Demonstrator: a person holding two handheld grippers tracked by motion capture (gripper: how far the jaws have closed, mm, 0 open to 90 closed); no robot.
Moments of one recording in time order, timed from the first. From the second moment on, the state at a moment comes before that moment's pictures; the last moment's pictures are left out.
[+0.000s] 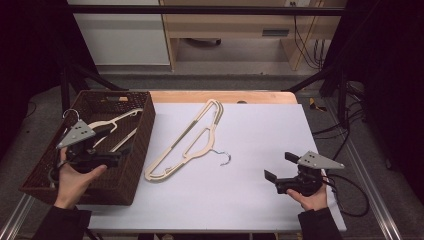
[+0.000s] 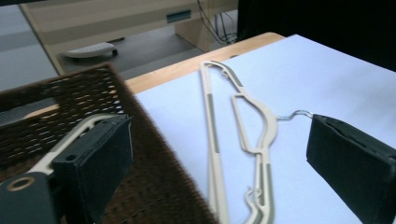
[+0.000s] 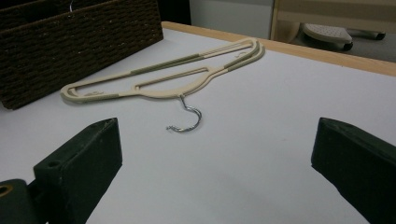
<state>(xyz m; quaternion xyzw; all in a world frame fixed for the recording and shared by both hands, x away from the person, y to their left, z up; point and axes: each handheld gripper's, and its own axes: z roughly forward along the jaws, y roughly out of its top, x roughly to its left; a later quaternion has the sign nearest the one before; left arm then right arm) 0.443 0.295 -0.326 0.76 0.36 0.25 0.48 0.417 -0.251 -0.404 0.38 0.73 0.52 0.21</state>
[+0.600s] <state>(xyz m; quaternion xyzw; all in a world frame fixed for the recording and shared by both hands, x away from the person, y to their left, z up) 0.455 0.204 -0.353 0.82 0.31 0.19 0.44 0.416 -0.250 -0.402 0.38 0.73 0.52 0.20</state>
